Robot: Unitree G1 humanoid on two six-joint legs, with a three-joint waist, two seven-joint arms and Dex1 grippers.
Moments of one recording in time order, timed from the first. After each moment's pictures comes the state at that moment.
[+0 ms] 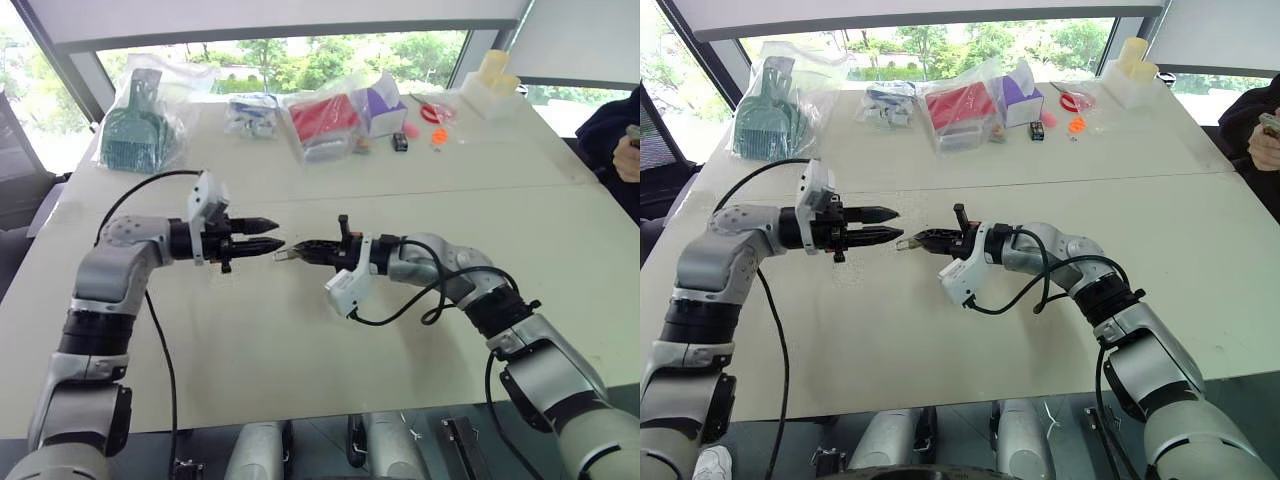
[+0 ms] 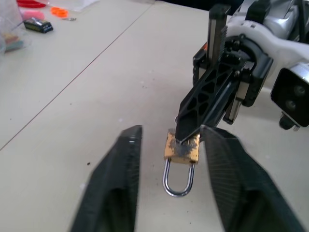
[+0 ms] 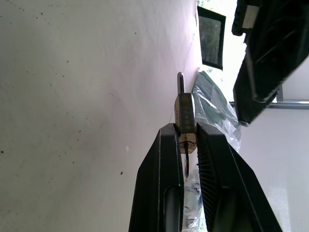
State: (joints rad) left arm -0.57 0.62 0.02 0.07 -0.42 0.49 -1.22; right arm -0.80 -0.50 0.49 0.40 -0.73 -0.83 0.36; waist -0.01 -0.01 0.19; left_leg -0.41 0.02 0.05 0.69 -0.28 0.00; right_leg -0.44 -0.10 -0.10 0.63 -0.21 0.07
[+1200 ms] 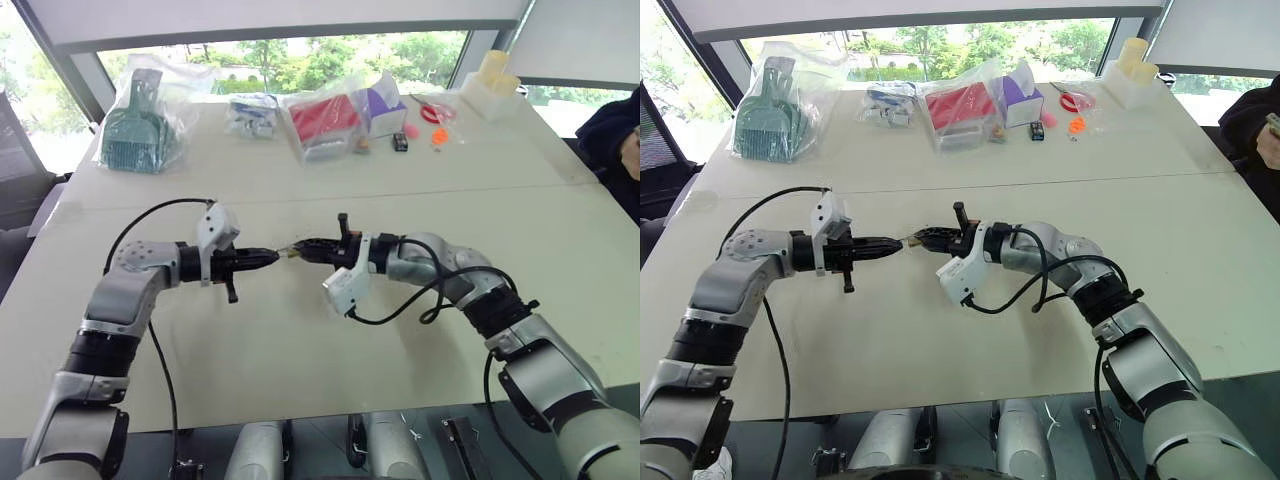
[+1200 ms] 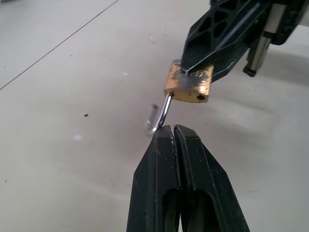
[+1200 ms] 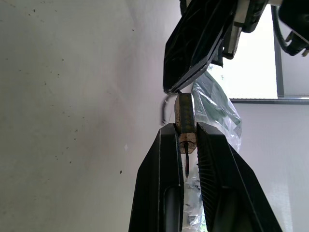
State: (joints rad) left arm -0.49 0.62 -0.05 0.12 -0.35 0.39 -1.12; right arm -0.80 -0.49 0.49 0.40 -0.72 -0.81 0.37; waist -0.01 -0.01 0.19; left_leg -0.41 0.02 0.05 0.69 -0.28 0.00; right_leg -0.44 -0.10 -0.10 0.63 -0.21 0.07
